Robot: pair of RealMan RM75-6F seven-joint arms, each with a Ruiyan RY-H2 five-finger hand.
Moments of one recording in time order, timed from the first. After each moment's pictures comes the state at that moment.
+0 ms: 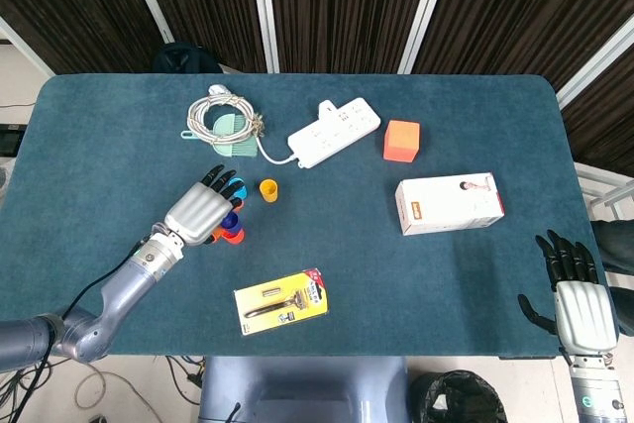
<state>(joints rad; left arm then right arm) -0.93 -1.30 0.00 -1.64 1.06 0.92 0.53 0.04 -1.22 0.08 -1.63 -1.51 1.54 -0.06</state>
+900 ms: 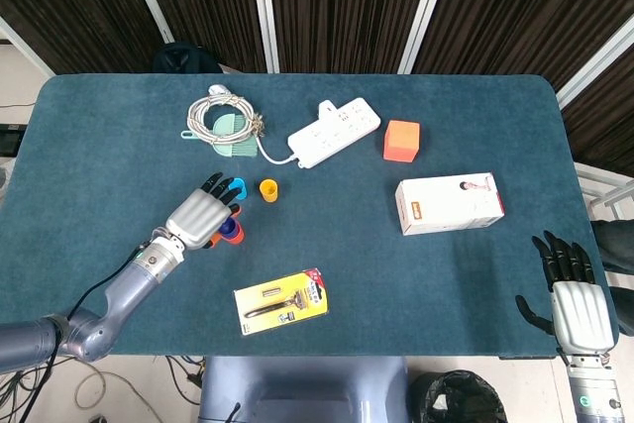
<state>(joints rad) -0.91 -1.34 0.00 -1.57 1.07 0.88 0.55 0.04 -1.22 0.07 -1.62 -1.51 1.54 -0.07</state>
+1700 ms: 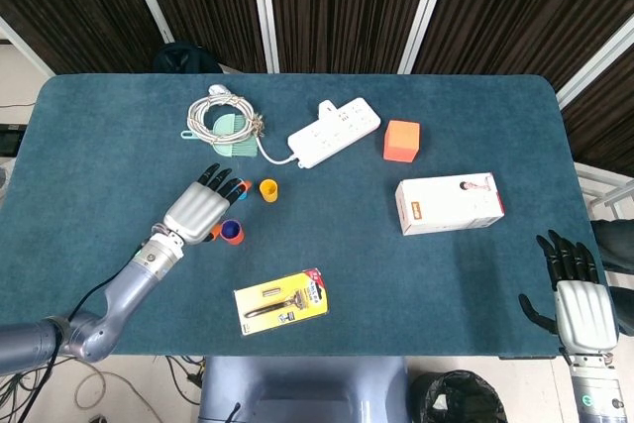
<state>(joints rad) -0.89 -1.34 -0.06 -1.60 1.05 0.93 0.56 0.04 -1.22 0.08 -1.62 -1.49 1.53 -0.07</state>
